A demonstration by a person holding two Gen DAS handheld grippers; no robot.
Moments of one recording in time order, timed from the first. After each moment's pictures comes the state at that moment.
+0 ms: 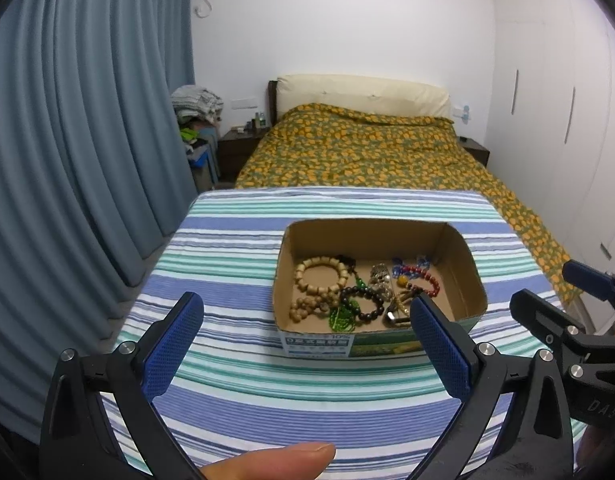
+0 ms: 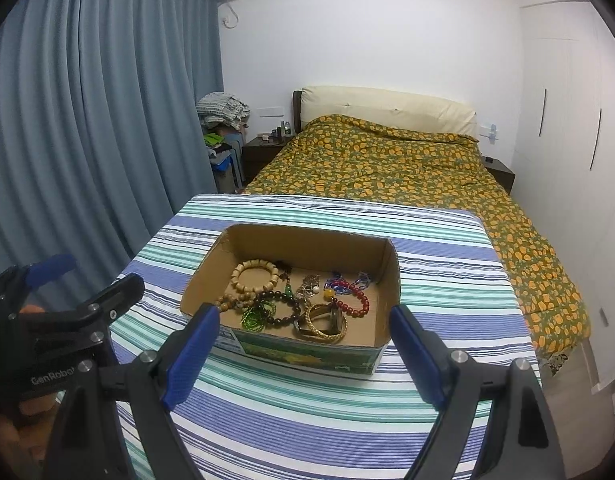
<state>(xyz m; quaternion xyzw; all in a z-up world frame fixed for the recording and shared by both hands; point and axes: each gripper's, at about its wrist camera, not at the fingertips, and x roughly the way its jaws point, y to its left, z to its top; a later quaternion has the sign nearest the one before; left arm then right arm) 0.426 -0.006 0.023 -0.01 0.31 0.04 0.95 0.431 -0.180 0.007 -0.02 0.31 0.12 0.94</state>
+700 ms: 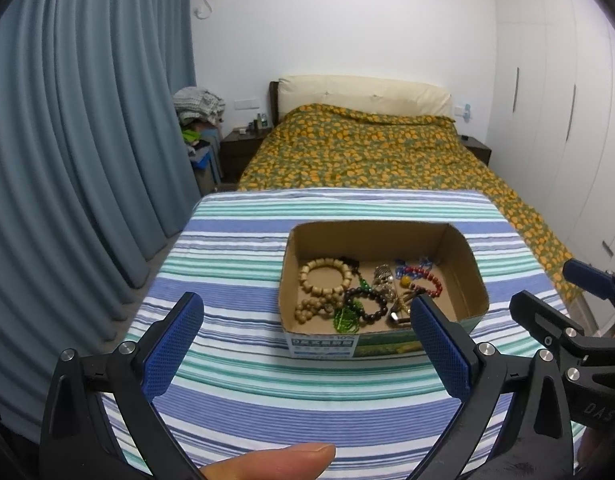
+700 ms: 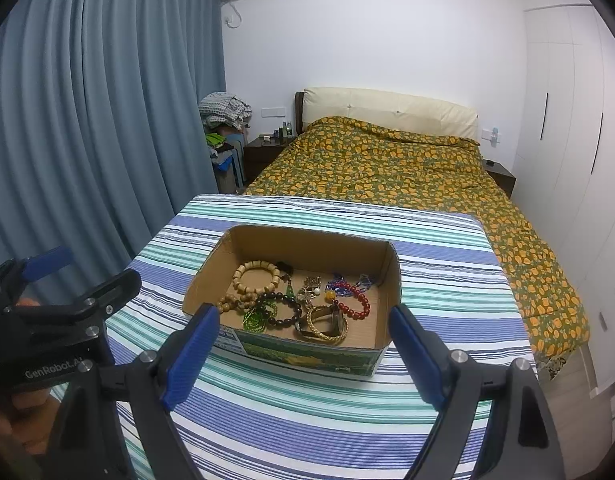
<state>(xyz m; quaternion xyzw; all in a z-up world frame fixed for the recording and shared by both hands) 0.426 -0.002 0.025 0.00 0.31 0.04 0.95 0.428 -0.176 0.009 -0.02 0.31 0.12 0.94</state>
